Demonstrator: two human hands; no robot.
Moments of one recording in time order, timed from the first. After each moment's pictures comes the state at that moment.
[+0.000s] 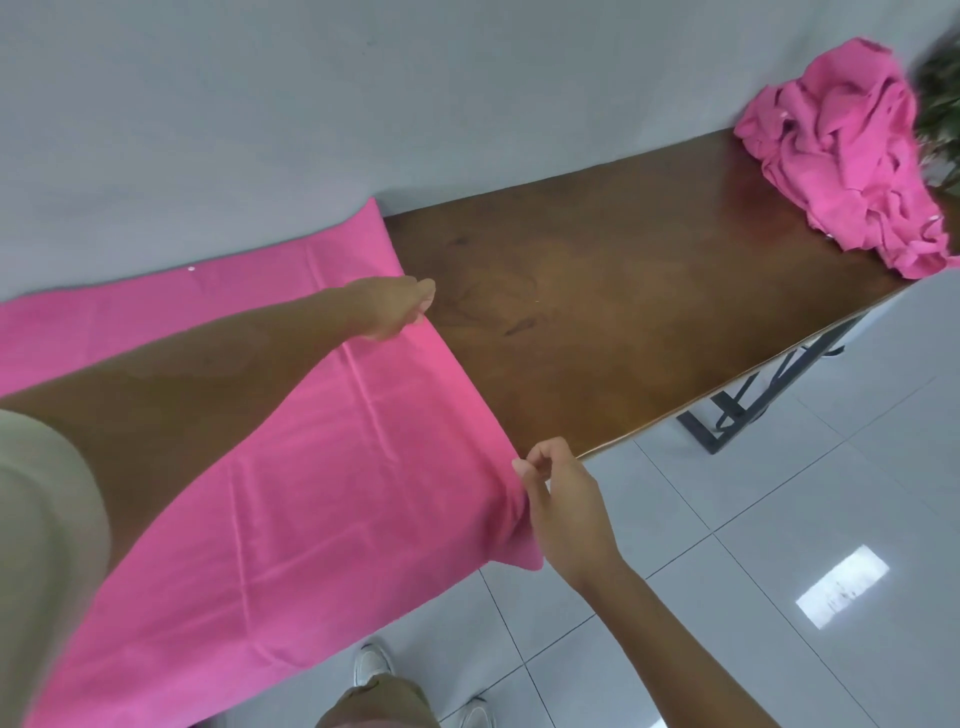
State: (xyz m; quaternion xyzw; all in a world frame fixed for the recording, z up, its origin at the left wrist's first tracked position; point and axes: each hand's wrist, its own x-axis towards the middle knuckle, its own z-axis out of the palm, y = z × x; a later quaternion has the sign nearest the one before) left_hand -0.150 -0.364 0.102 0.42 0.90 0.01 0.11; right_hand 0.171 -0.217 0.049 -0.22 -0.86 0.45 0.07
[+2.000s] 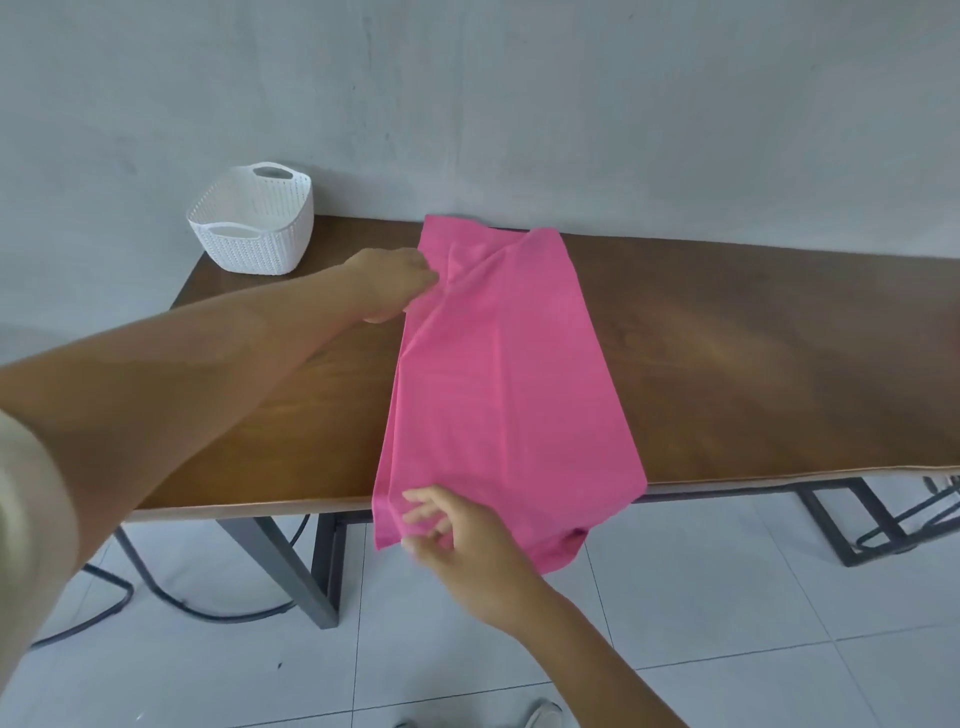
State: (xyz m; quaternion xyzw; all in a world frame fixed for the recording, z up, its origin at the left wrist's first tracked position) left_hand -0.011 -0.933 0.144 0.29 0.95 -0.13 0.01; right_hand 0.261 -0.740 0.064 0.13 -0.86 0.46 -0.17
